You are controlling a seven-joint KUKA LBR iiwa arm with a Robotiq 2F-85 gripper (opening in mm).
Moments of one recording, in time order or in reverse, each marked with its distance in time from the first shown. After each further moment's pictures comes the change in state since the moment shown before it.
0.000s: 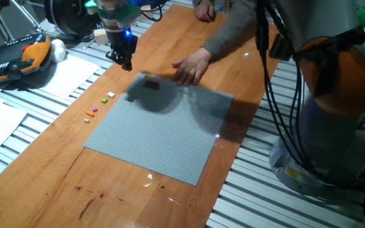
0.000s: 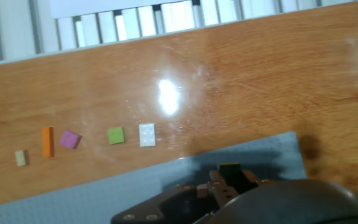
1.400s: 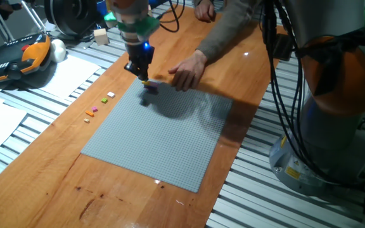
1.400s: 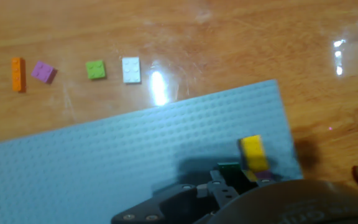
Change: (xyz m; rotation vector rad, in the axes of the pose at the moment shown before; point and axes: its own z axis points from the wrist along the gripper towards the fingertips) arm 0.066 -0.005 0.029 -0.007 -0.005 0.008
